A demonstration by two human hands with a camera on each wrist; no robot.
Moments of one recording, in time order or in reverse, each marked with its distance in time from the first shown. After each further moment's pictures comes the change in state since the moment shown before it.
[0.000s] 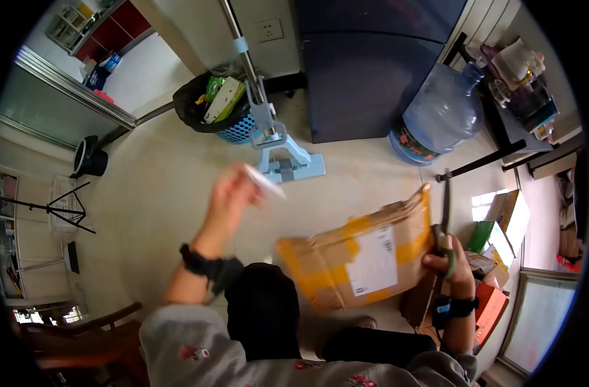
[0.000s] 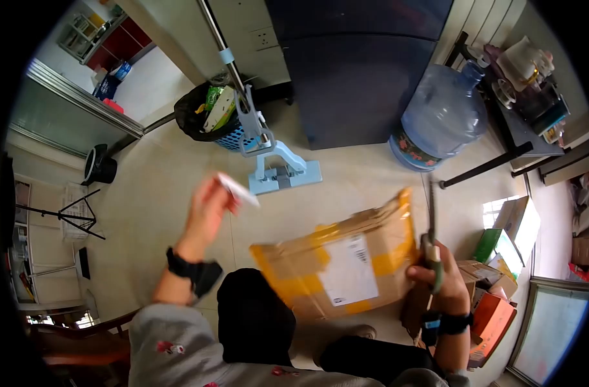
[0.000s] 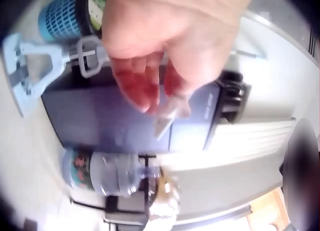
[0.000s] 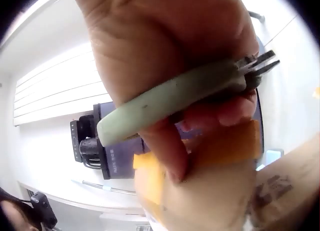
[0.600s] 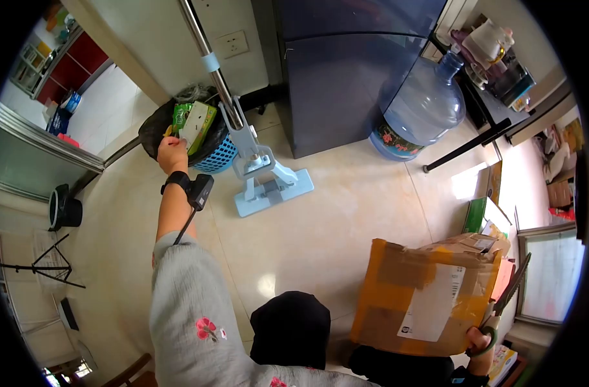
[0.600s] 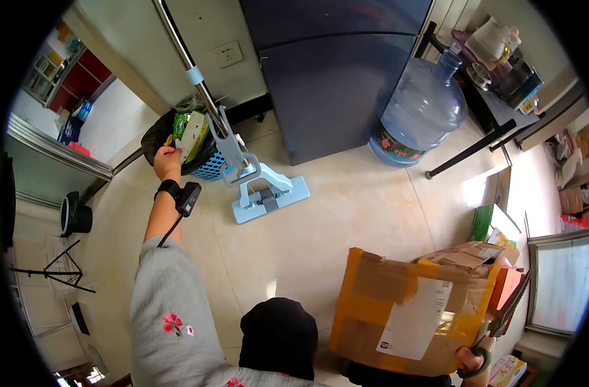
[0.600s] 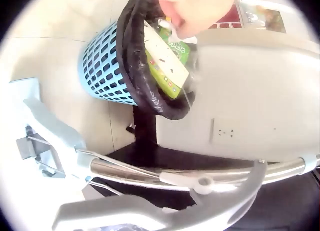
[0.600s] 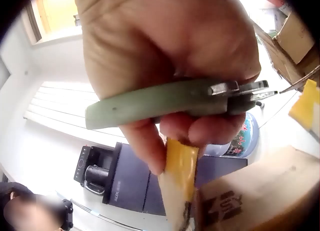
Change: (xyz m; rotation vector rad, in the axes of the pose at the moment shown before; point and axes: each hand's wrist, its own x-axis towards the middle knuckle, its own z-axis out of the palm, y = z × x) left_hand 0.242 -0.070 -0.182 0.990 0.895 0.063; right_hand -0.161 0.031 0.050 0.031 0.712 0.123
